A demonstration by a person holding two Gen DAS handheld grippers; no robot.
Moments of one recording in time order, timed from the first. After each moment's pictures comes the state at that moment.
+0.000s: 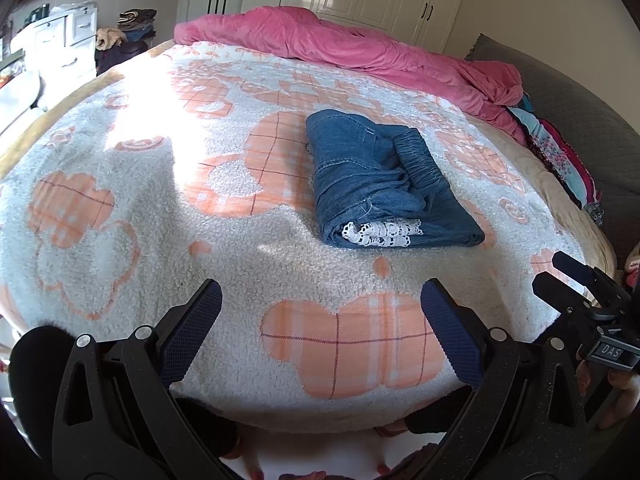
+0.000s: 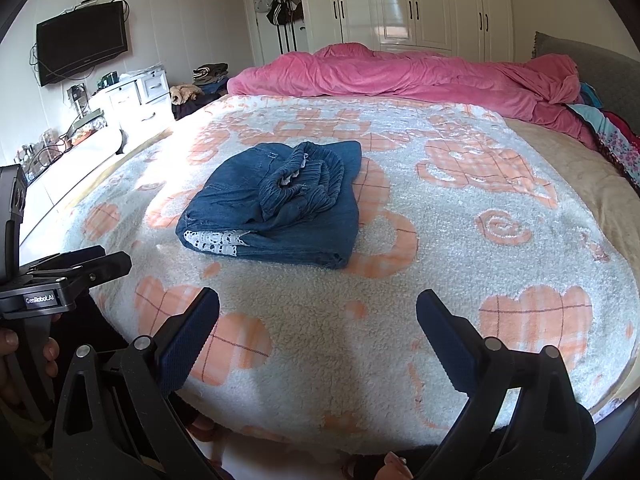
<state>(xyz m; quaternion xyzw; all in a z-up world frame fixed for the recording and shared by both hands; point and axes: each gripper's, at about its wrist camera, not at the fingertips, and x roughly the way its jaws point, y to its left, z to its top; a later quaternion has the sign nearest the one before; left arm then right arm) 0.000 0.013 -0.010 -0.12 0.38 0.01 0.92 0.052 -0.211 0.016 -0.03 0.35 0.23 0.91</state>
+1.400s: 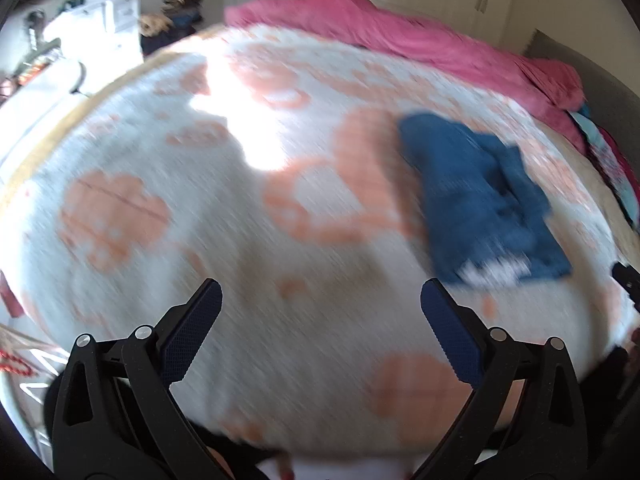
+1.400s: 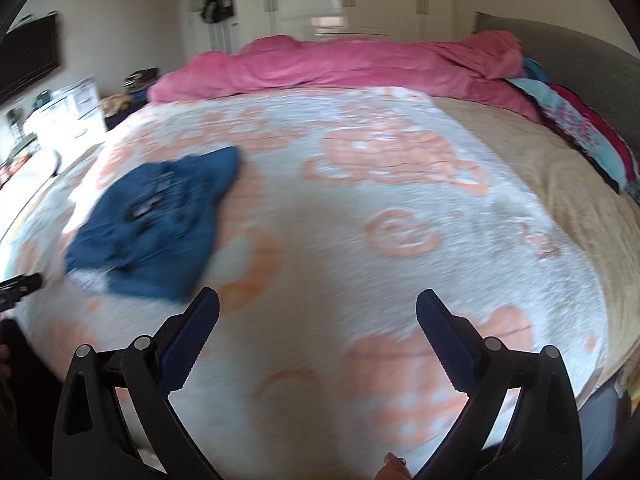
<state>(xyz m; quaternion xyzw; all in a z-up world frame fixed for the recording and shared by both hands) 0.040 0.072 -0.021 -0.10 0.40 0.11 0.90 0.132 -0.291 0.003 -0.02 0.37 0.10 0.92</state>
